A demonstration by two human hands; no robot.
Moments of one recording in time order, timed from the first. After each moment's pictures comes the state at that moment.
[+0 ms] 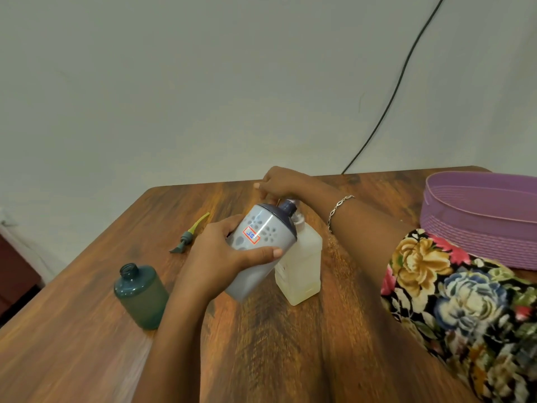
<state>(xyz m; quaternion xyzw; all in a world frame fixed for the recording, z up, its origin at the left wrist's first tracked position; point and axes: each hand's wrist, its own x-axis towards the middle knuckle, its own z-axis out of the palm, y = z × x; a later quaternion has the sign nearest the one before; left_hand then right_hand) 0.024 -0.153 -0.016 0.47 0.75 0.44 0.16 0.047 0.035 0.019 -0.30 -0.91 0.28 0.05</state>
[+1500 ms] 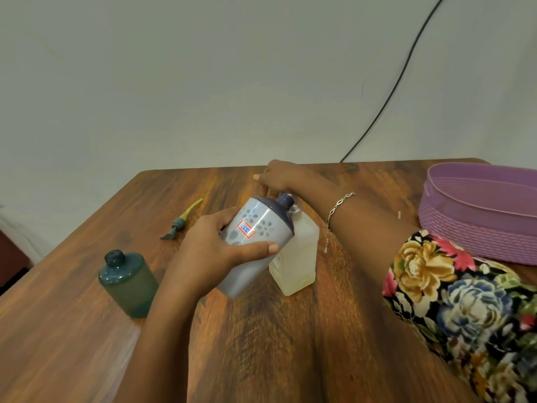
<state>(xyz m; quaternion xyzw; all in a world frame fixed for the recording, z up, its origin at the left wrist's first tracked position) 0.023 -0.152 -0.020 0.46 0.76 0.44 0.15 0.046 0.038 0.011 -0.33 -0.91 0.26 0.03</state>
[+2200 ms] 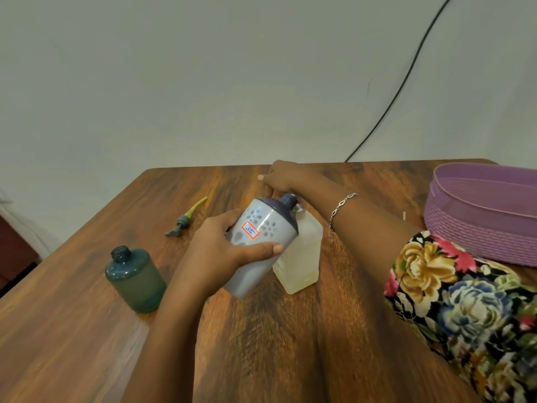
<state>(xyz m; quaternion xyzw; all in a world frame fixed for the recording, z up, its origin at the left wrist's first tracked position) 0.025 -0.151 -0.029 0.45 0.75 0.45 0.16 0.045 0.039 0.001 -0.34 -0.91 0.23 0.03</state>
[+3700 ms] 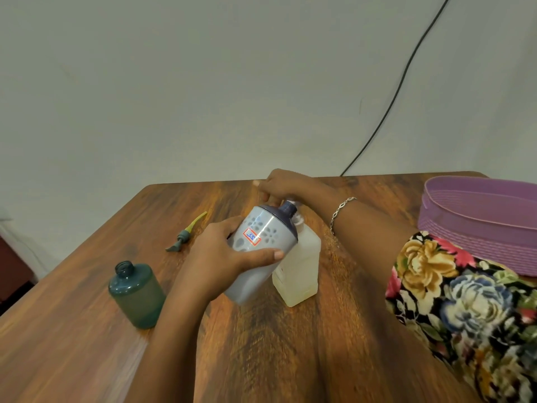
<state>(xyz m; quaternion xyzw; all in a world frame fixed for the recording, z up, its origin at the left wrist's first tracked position) 0.025 -0.151 -0.017 0.46 0.76 0.43 0.15 0.050 0.037 0.014 -0.31 -0.91 0.28 0.05</state>
